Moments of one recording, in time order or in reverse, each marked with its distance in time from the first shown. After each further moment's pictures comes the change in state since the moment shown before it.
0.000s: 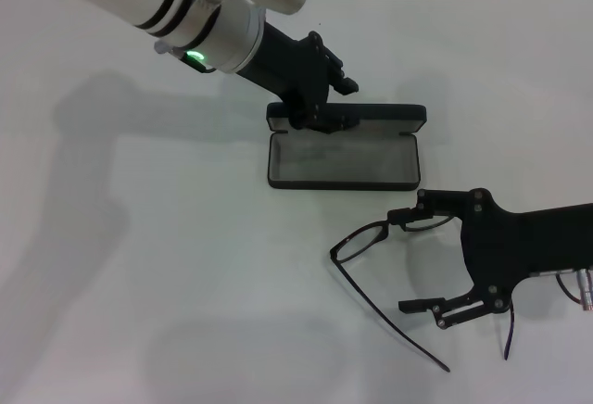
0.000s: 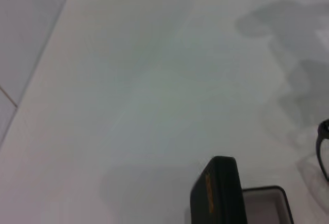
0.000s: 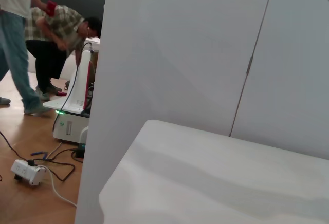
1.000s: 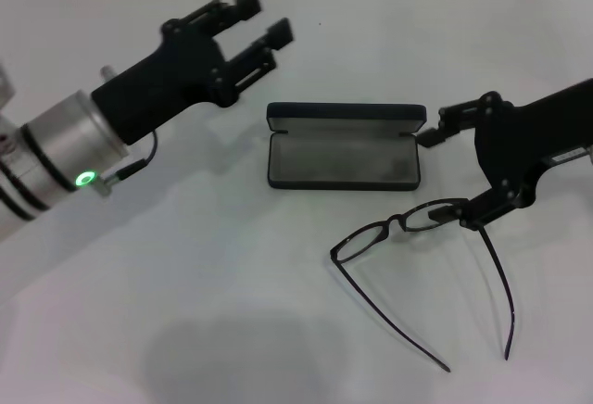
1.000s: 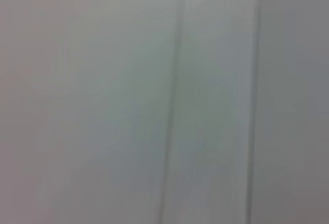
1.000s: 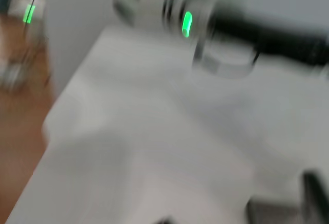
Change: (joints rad) left arm 0.645 0.004 -0.003 0.194 -1.025 0.380 0.250; right arm 0.126 -0.005 0.010 -0.525 -0.388 0.008 0.649
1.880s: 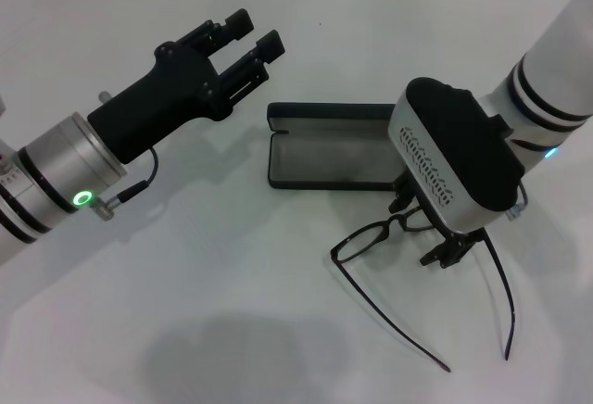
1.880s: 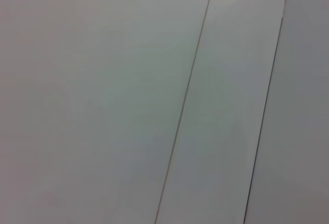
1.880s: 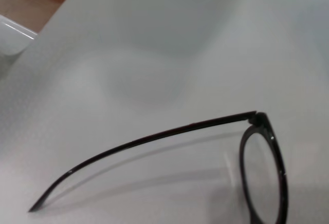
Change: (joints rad) left arm 0.054 -0.002 0.002 0.040 -0.020 -0.007 -0.071; right arm 0.235 0.015 -0.591 0.108 -0.283 0.246 0.176
